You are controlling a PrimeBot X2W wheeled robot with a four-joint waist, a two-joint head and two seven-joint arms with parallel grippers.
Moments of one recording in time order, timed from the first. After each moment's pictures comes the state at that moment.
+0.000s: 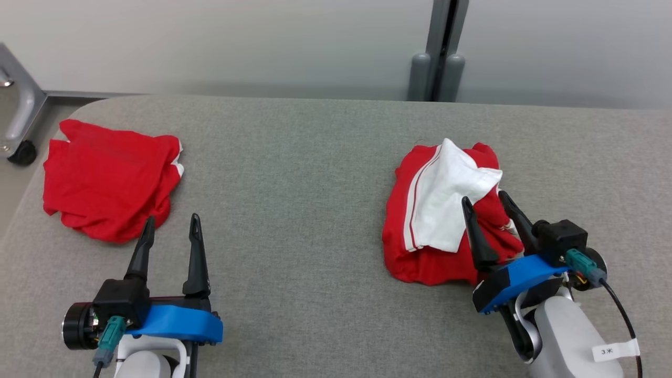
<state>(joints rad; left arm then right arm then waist) -0.12 0.14 -0.13 0.23 -0.22 0.02 -0.26 -0.38 -0.05 0.09 0.55 0.13 0.13 -0.26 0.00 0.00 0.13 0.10</state>
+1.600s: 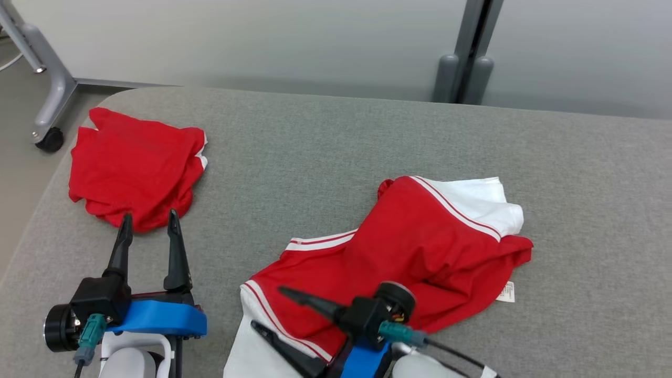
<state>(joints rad) -0.14 0.09 -0.01 0.25 -0.17 -0.03 -0.26 -0.49 -0.05 1.02 0.47 0.48 0.13 -0.26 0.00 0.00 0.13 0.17</state>
